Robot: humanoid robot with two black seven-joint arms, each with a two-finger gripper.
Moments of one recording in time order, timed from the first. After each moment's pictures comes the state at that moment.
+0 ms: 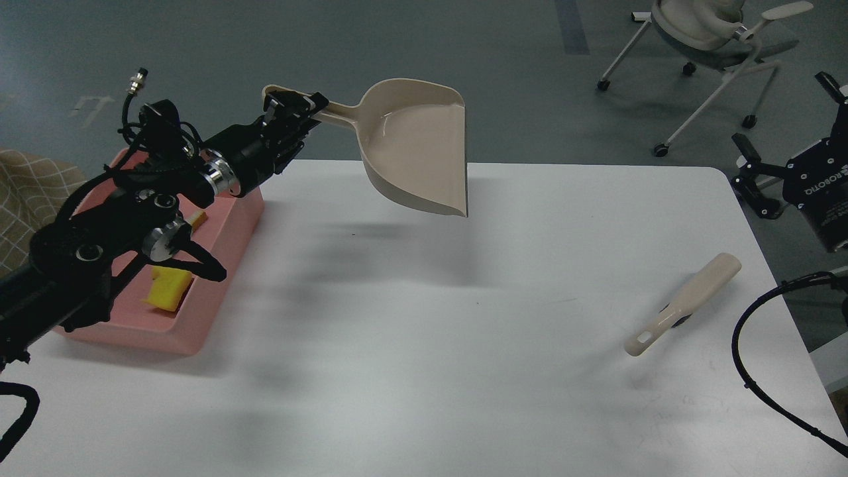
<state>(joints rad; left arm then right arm) -0.75 0.47 -0.59 -1.00 0.76 -0.13 -0.25 0.23 -0.16 1.92 1.41 -0.58 0.49 -0.40</state>
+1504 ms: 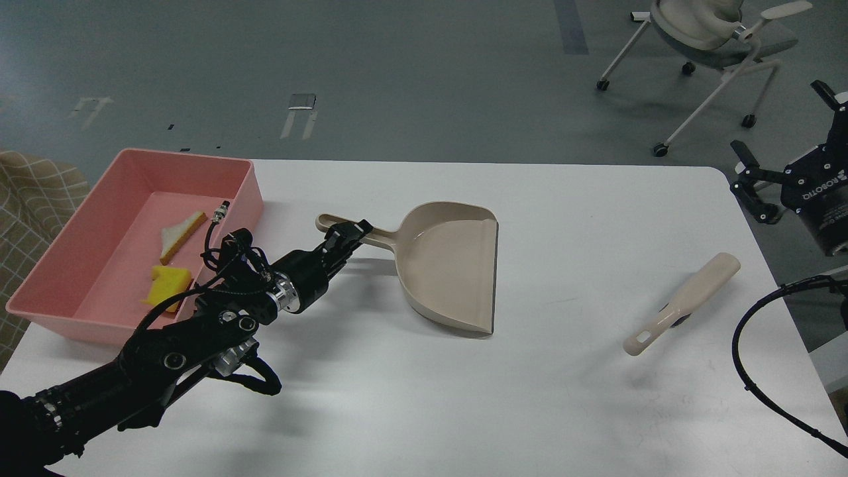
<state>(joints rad) -0.52 0.36 -0.50 -1.02 0.88 0.06 -0.26 0.25 -0.16 1.92 1.37 -0.59 0.49 -0.40</state>
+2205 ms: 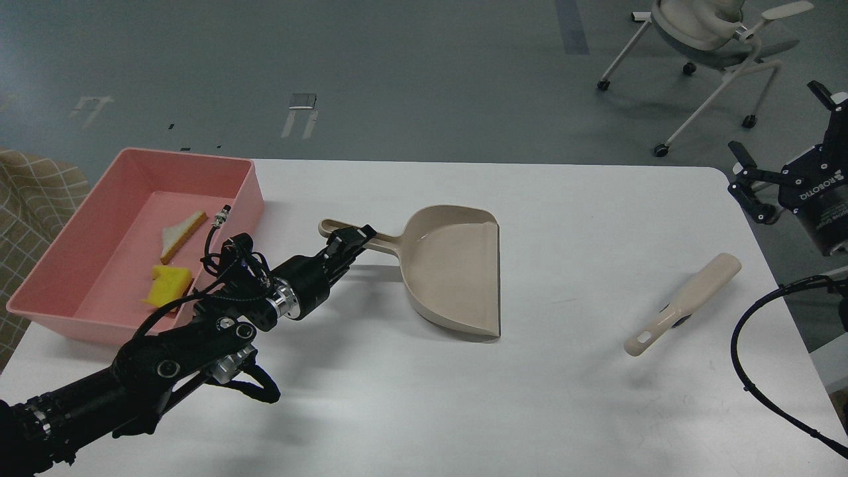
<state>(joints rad) -0.50 0.38 -0.50 -1.08 0.88 0.06 -0.26 0.24 -0.16 1.91 1.37 -0.59 0.49 -0.40</state>
